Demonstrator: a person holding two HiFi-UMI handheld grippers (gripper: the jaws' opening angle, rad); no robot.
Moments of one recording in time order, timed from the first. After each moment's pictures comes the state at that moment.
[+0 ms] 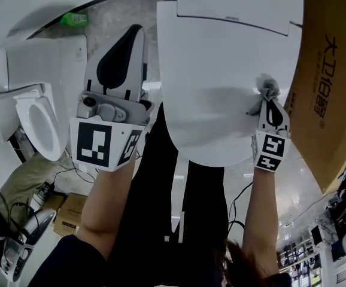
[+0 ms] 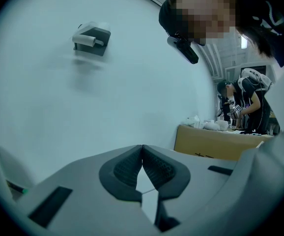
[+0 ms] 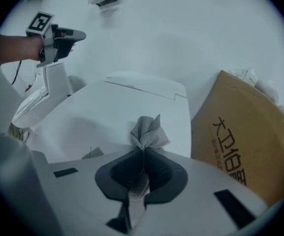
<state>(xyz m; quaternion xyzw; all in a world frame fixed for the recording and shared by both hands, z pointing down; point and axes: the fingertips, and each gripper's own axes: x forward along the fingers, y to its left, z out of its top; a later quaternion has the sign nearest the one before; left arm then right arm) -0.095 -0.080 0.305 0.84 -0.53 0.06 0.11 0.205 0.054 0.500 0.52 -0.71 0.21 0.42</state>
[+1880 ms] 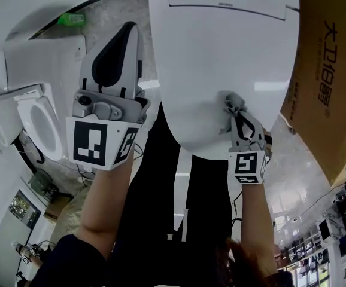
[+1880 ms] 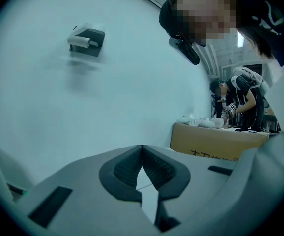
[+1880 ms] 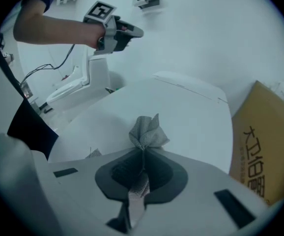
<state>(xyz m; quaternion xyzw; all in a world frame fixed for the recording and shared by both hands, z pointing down) -0.080 -0.059 0.308 0.84 -0.52 0.07 0.10 0.122 0.153 0.502 0.36 -0.80 0.19 0.44</state>
